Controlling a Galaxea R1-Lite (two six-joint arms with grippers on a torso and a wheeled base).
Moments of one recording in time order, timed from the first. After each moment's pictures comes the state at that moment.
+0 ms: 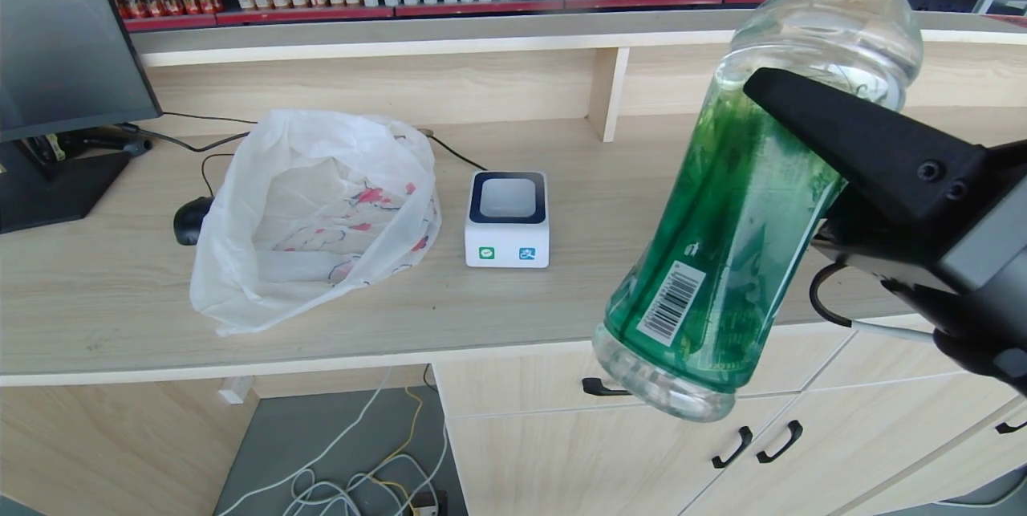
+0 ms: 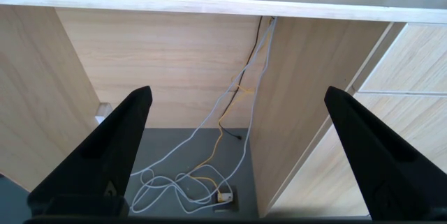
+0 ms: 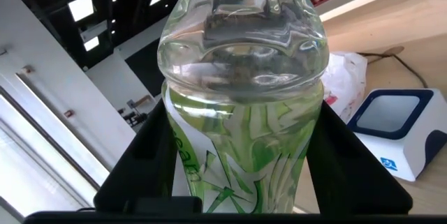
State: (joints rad) left arm 0.00 0.00 0.00 0.00 0.00 0.00; right arm 0.76 1.38 -0.57 -1.30 0.15 0.55
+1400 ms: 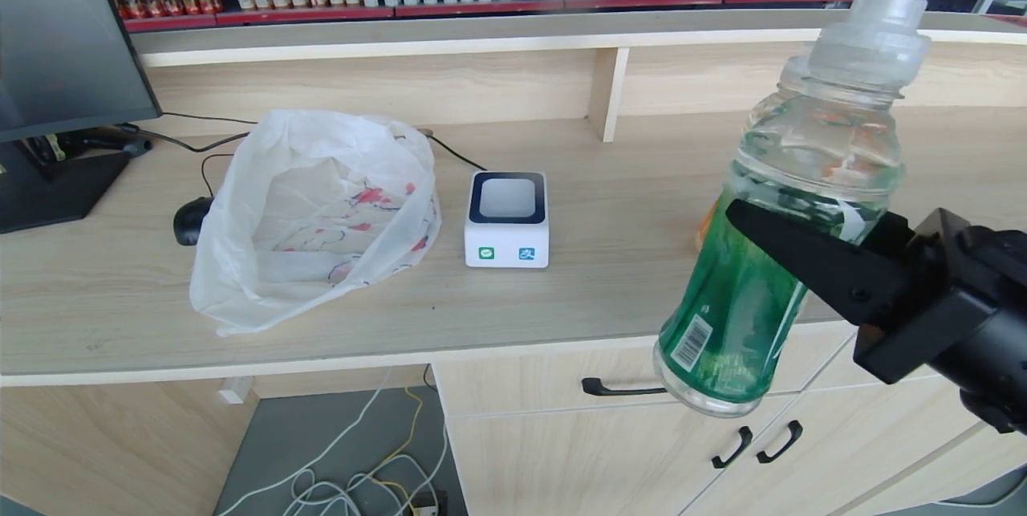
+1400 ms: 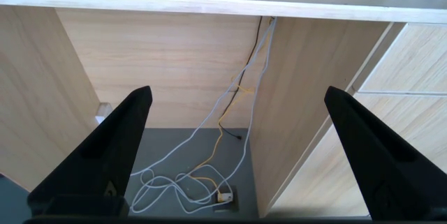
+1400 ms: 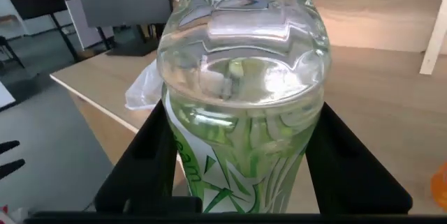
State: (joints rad) left arm 0.00 0.00 0.00 0.00 0.00 0.00; right arm 0.70 1.29 -0.46 -1.14 0.08 0.05
